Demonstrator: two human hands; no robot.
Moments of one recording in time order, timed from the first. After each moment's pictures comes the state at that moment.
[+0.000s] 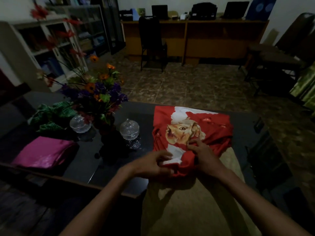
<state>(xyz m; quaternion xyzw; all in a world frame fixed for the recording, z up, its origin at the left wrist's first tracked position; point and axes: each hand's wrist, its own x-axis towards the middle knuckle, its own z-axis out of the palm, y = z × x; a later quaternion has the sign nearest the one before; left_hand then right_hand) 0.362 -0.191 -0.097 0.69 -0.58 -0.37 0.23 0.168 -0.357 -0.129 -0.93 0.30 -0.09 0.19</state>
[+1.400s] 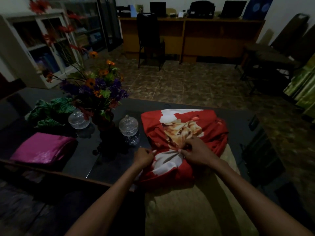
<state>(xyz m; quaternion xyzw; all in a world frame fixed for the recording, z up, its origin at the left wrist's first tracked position) 0.383 -0.212 -0.177 0.84 -0.29 -0.30 0.35 0.181 -0.347 -0.119 -0.91 0.32 -0.09 0.25</state>
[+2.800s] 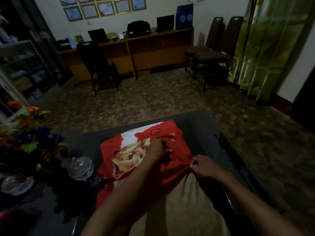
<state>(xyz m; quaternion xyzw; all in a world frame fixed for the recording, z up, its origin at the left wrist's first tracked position) 0.248 -0.426 -0.125 0.75 -0.61 -0.19 0.15 0.021 -0.414 -0.136 -0.78 0.55 -0.02 0.30</state>
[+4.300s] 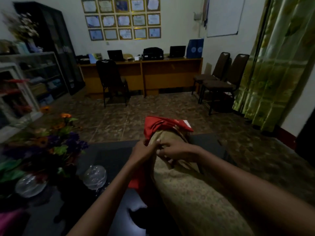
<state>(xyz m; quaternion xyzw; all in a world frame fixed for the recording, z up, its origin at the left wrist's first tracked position) 0.339 -0.341 -0.015 0.71 -0.47 -0.30 0.44 0.174 -0.371 0.055 -0.79 0.41 -0.03 0.46</state>
